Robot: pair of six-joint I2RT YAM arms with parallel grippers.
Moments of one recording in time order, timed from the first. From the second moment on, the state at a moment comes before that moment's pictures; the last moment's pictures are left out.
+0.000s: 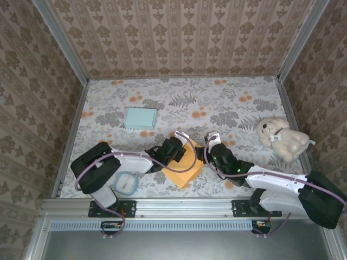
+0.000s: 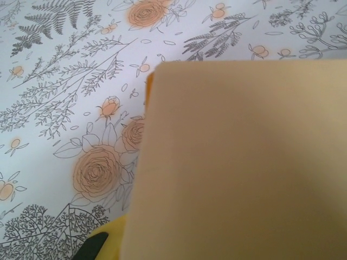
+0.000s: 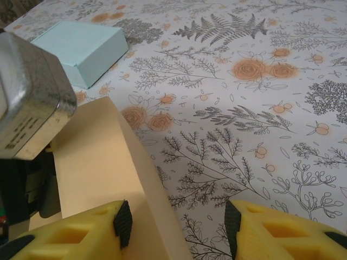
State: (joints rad) left arm -1.01 1.64 0.67 0.29 -0.36 -0.07; right arm 0.84 1.10 0.37 0.25 0.35 0.37
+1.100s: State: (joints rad) left arm -1.05 1.28 0.51 0.12 -0.38 -0.13; right arm 0.85 1.17 0.44 0.19 0.41 0.36
